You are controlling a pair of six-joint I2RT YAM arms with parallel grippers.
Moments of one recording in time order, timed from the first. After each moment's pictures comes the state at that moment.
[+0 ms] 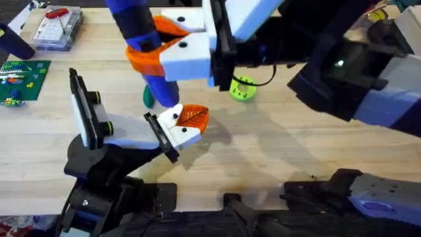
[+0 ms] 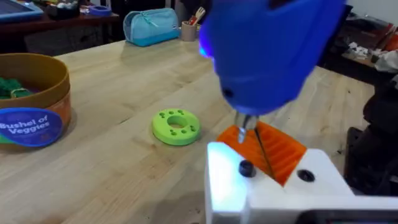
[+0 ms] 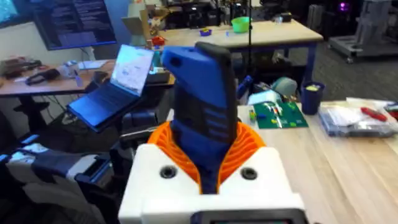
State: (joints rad) left arm -0.24 0.01 0.01 -0.06 0.76 -0.13; right arm 0.76 1.33 0.95 0.48 -0.85 0.15
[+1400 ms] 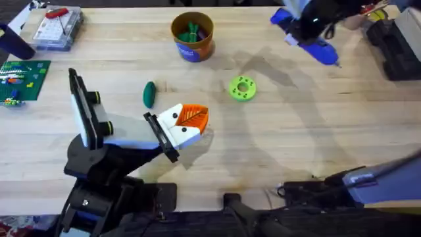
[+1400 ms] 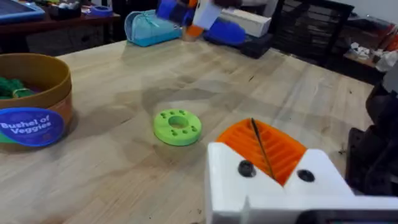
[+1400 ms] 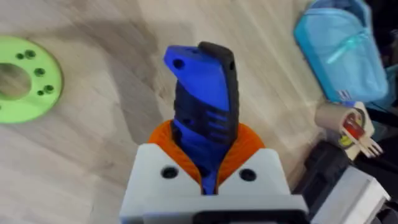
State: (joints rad) left arm -0.24 0.01 0.01 -0.06 0.76 -0.13; right arm 0.24 1.66 1.46 -0.89 0.27 -0.65
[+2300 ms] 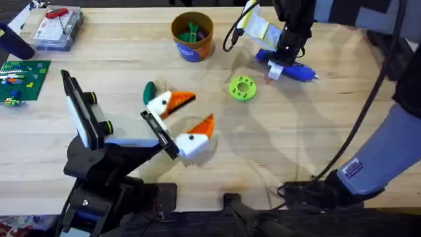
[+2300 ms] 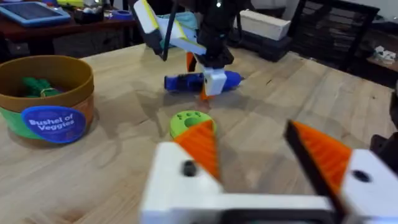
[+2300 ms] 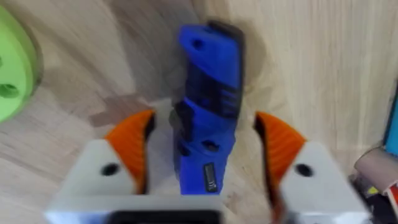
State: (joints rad) left arm -0.24 0.01 0.01 -0.05 0.68 -0.11; right arm 0.22 1.98 1.46 -0.84 0.27 -0.84
